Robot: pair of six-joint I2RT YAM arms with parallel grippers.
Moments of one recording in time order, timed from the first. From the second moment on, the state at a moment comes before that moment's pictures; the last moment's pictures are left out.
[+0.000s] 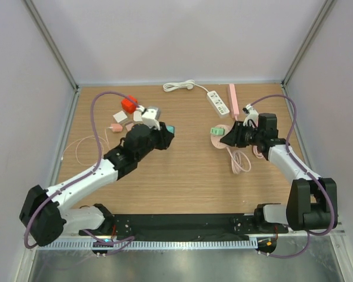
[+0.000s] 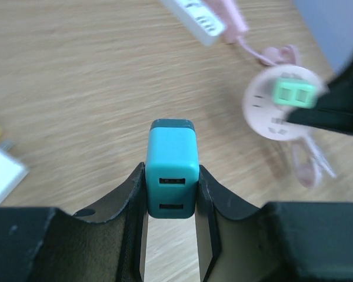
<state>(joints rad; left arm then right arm) -0.78 1.19 0.84 0.05 -0.17 -0.39 0.03 1.29 0.74 -0.13 -0.61 0.23</state>
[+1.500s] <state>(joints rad) 0.06 1.43 0.76 0.05 0.19 -0.80 0.02 1.30 0.74 -0.13 -0.86 0.16</state>
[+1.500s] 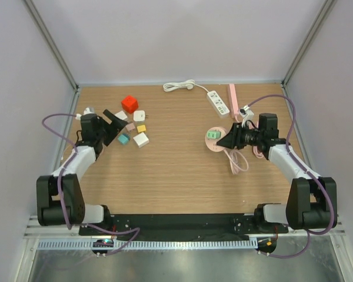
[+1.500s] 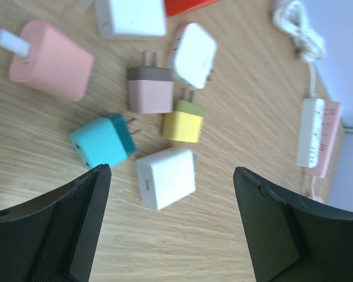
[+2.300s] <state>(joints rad) -0.43 1.26 0.69 0.22 0.34 -1.06 0.02 1.34 0.74 -0.13 -0.95 0.13</state>
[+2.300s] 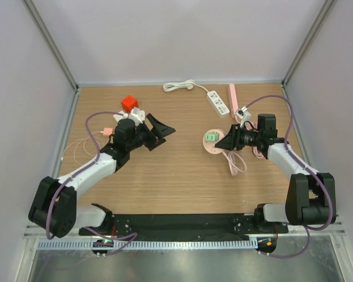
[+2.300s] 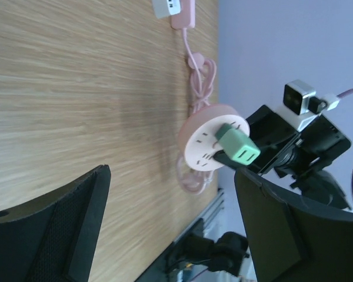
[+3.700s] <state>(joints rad) -0.87 1.69 1.11 0.08 -0.03 -1.92 0.12 1.15 0.66 -0.05 -0.69 0.05</state>
